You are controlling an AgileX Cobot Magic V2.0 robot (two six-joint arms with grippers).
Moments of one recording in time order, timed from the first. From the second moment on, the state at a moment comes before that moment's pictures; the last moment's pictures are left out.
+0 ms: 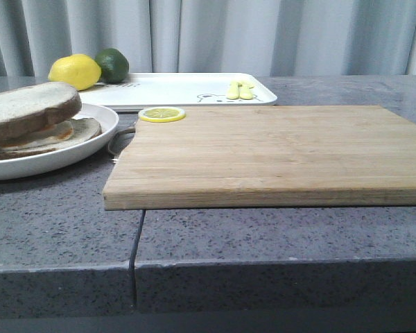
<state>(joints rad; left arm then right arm) -0.02 0.64 -0.76 -0.10 0.77 -0.12 0.28 0.43 -0.46 -0.03 0.21 0.02</state>
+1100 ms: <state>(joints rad) -0.02 1.03 -0.76 -0.10 0.66 -0.28 0.28 0.43 -0.46 -0.03 0.21 0.02</state>
